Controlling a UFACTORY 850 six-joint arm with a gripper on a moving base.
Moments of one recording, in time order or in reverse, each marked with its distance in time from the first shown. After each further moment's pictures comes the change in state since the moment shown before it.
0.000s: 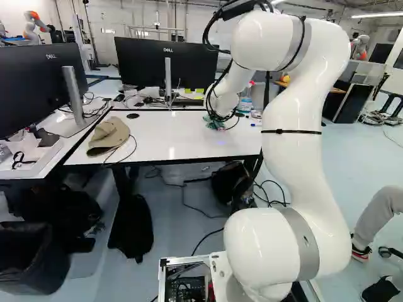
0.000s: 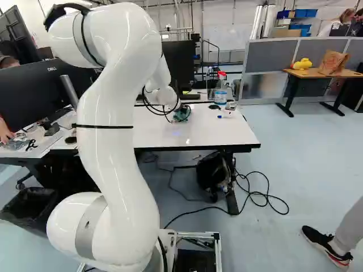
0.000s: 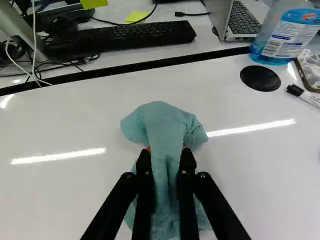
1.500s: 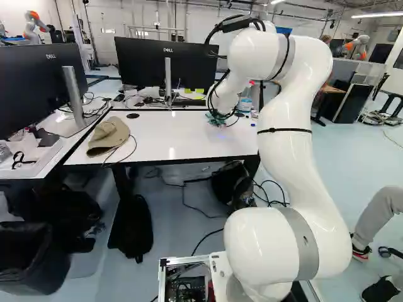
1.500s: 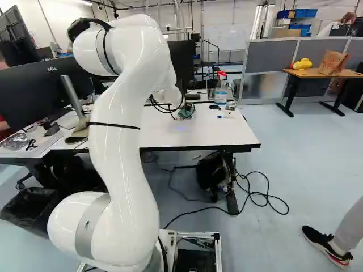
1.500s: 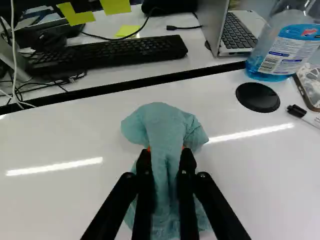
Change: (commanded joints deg) arm -0.6 -7.5 -10.3 0.0 0.0 0.0
